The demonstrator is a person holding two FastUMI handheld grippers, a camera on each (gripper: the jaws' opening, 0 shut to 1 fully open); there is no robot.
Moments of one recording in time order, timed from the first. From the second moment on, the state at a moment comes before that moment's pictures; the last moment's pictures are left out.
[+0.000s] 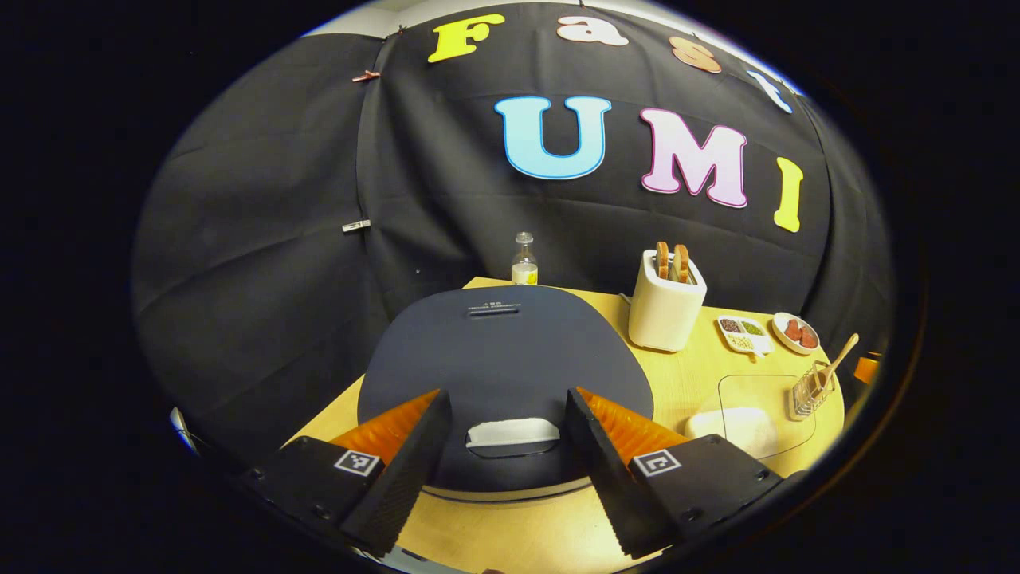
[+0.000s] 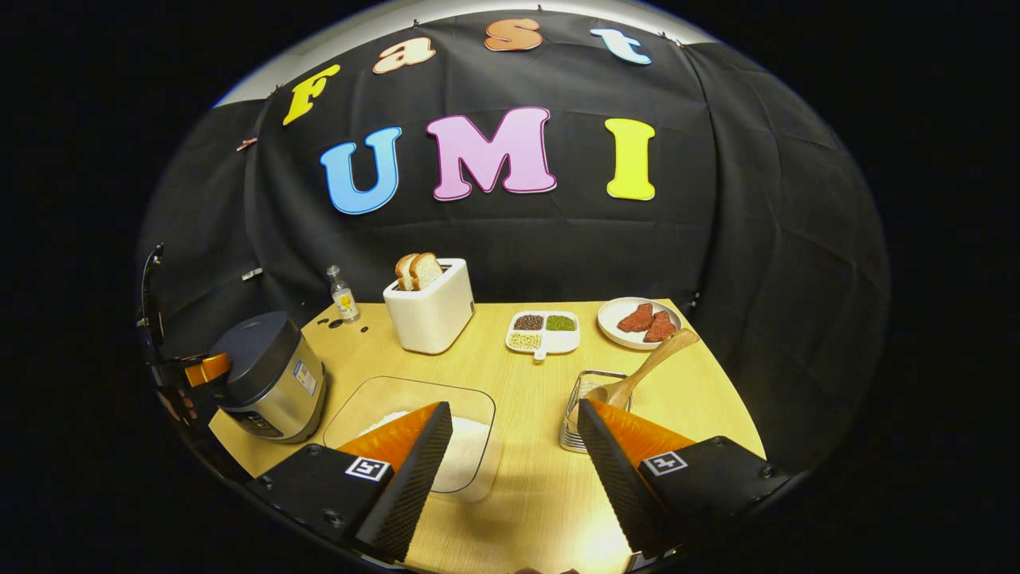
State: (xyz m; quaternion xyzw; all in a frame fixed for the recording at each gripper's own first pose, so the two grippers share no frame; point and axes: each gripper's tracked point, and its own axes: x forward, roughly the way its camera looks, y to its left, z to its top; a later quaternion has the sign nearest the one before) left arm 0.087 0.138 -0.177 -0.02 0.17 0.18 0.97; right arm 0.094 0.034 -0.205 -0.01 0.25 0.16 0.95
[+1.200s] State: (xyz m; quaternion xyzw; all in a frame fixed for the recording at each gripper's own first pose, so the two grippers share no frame) left arm -0.037 -0.031 -0.025 -0.01 -0.01 0.01 1.00; right arm -0.046 -0.032 -0.055 -0.04 0.06 0.06 1.00
